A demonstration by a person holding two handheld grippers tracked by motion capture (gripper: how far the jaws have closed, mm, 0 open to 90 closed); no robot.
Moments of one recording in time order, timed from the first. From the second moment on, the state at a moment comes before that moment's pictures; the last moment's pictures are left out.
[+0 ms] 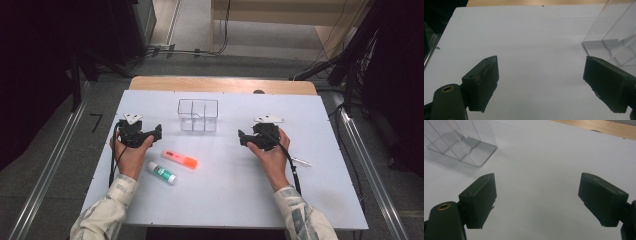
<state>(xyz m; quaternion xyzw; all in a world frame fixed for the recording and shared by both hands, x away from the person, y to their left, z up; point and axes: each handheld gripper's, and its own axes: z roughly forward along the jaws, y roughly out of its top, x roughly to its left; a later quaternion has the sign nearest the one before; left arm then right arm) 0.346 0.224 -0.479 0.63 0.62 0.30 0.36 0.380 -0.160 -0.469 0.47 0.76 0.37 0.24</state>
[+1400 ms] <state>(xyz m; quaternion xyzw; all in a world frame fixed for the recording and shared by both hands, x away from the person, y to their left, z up) 0.419 0.171 -0.485 0.68 0.55 0.27 0.40 0.432 -0.082 -0.487 0.44 0.77 0.41 0.20</state>
